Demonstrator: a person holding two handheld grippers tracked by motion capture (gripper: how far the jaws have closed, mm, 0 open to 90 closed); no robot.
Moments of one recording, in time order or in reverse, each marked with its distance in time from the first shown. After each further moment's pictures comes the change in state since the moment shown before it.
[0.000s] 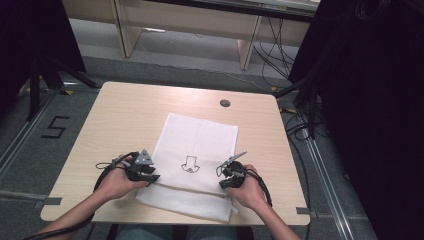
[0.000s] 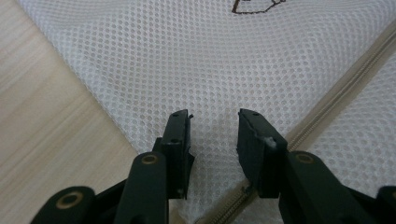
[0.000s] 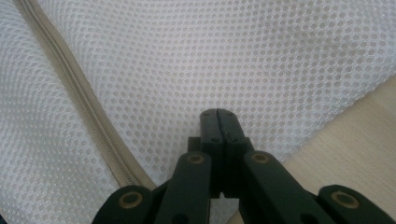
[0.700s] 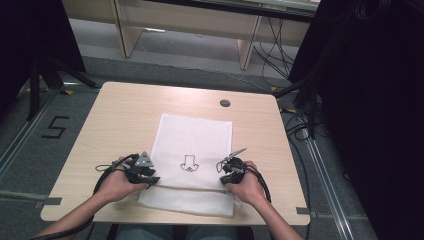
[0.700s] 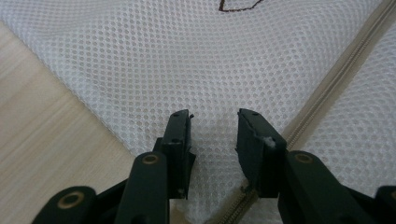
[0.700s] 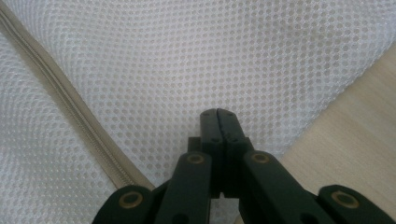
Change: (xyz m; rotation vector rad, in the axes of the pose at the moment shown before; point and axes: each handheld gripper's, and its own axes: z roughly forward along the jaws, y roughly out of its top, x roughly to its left) left arm -0.005 -0.002 -0.002 0.006 0.003 0.010; right arm -0.010 0.009 0.003 -0.017 -0.030 -0.028
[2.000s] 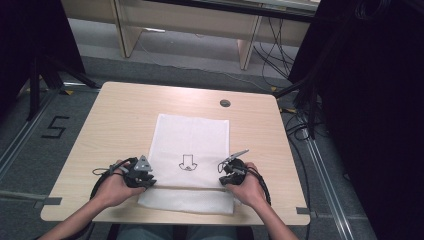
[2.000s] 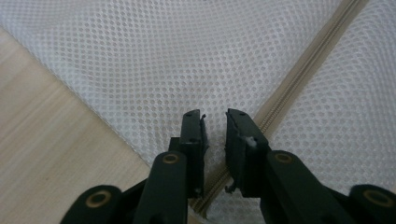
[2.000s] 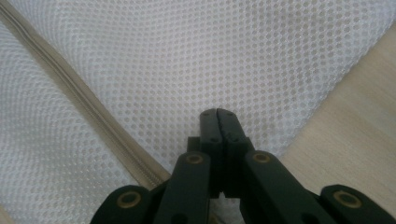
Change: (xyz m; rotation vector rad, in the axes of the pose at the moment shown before) left arm -0.011 -0.002 -0.013 0.038 0.016 0.009; right arm 0.002 -0.006 -0.001 -0.036 0.026 0.052
